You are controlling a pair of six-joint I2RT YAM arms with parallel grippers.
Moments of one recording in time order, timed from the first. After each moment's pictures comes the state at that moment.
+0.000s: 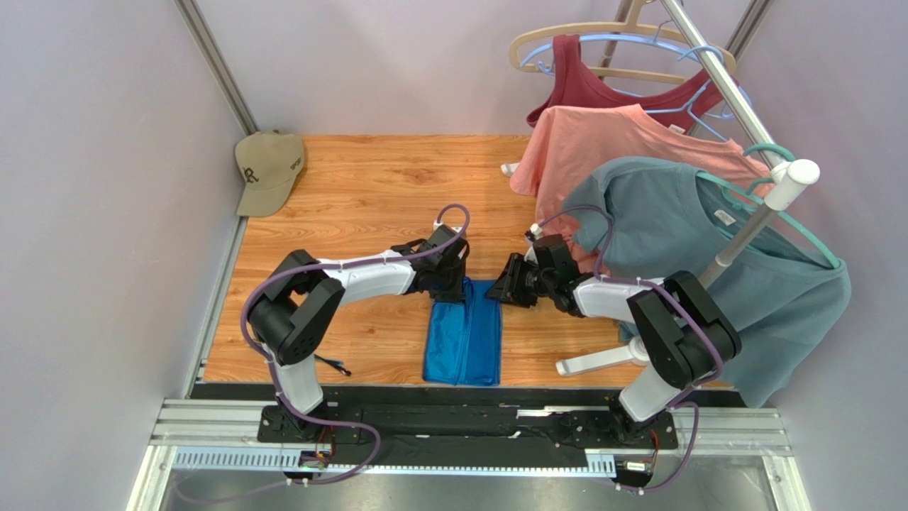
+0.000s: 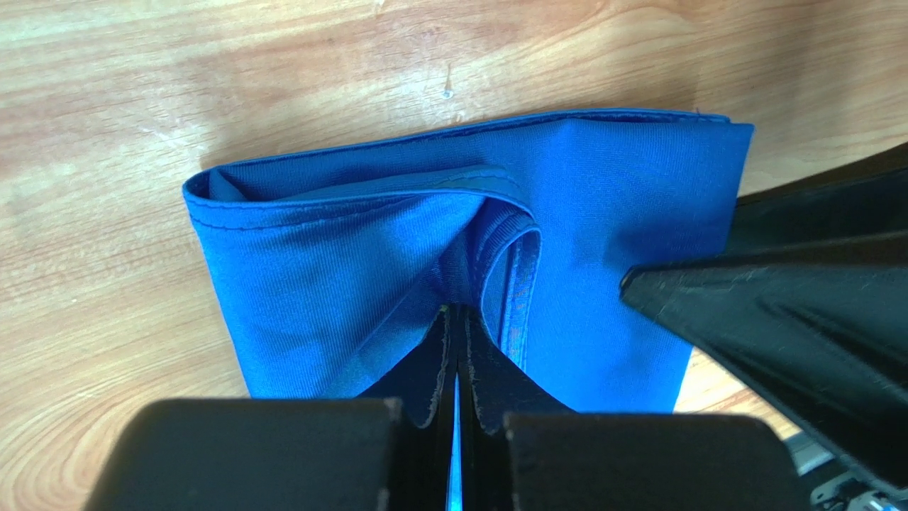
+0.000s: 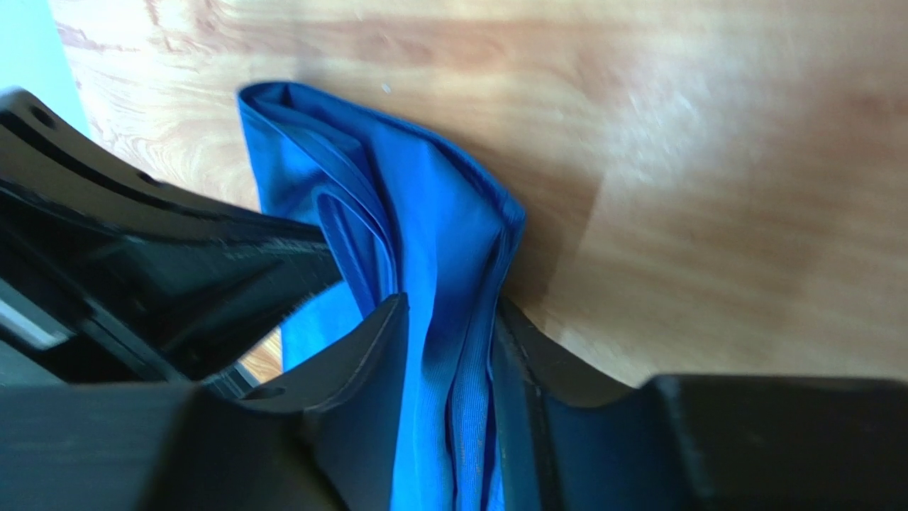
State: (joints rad) left arm -0.77 1.80 1.06 -0.27 0.04 -0.65; right arm 0.49 1.61 0.65 0.22 -0.38 0.79
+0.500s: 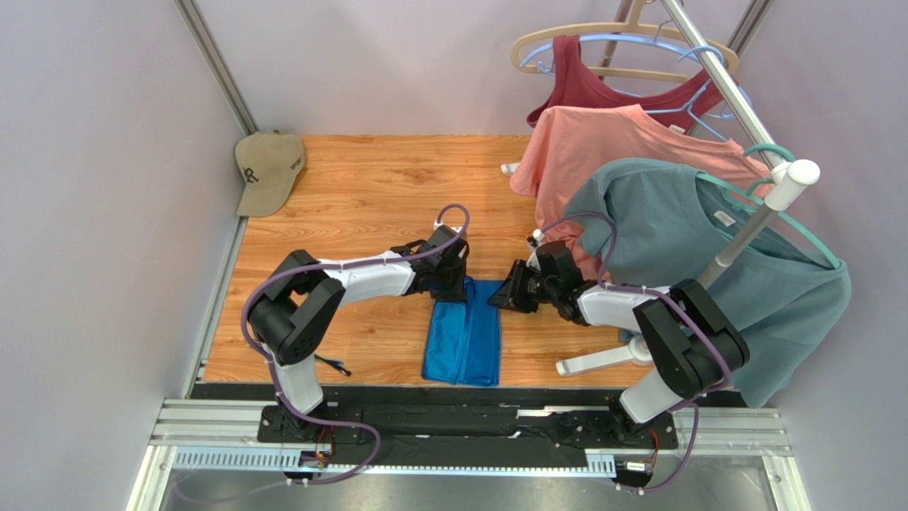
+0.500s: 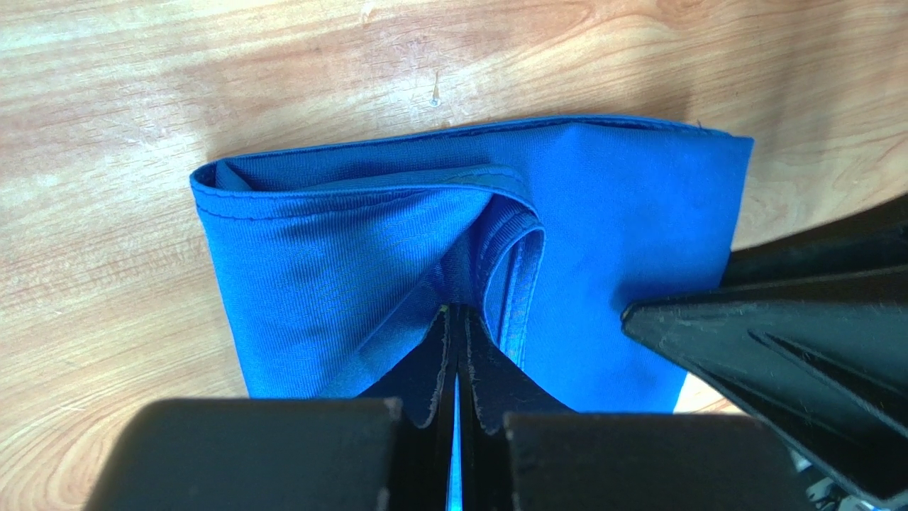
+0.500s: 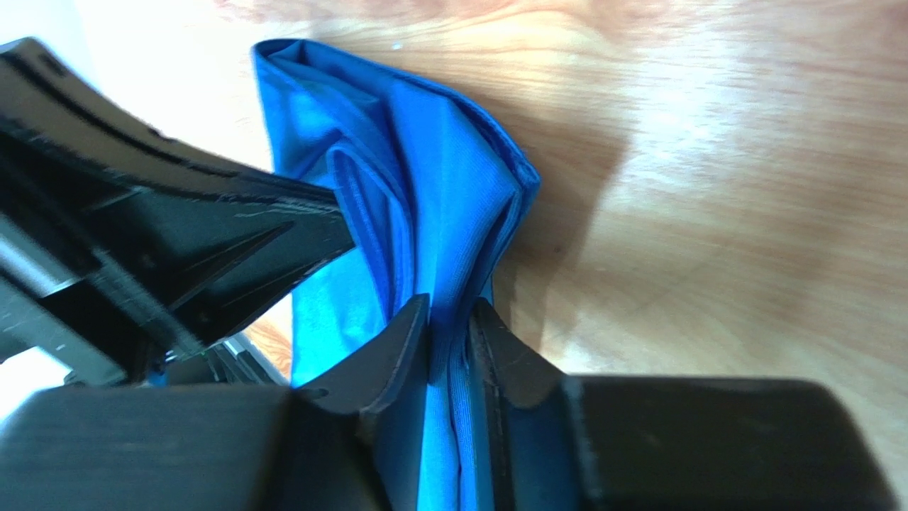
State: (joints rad) left arm -0.77 1.80 1.05 -0.23 0.05 -0.66; right arm 0.49 1.56 0.58 0.25 -0.39 0.83
